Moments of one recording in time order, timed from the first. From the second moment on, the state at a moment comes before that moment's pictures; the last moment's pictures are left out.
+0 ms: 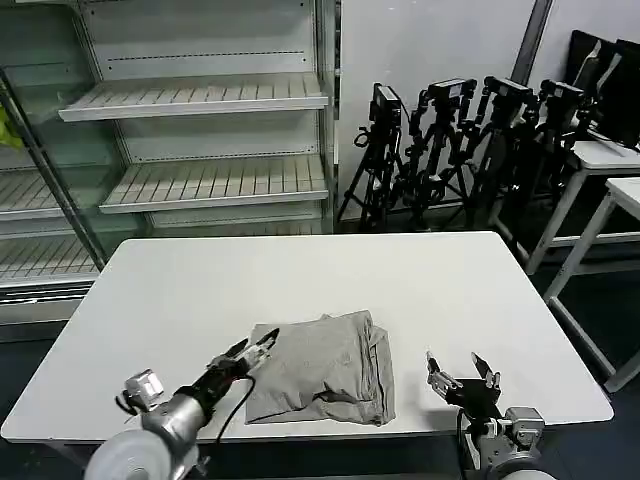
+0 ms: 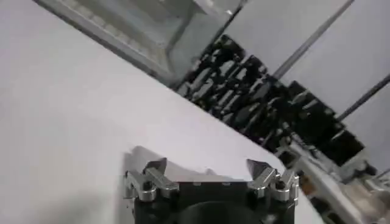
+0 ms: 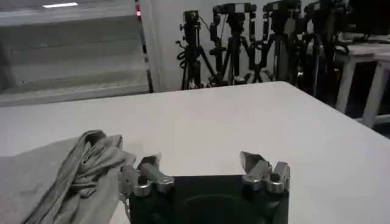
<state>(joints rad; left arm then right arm) 1.39 -1.17 -0.51 -2.21 -1.15 0.57 -0.25 -1.55 1.18 0.51 2.24 0.49 -0.43 0.27</state>
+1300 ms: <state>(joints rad) 1.35 -1.20 -0.45 -2.03 -1.23 0.58 -0.13 -1.59 1.22 0.52 2.28 0.47 -0.44 0.28</state>
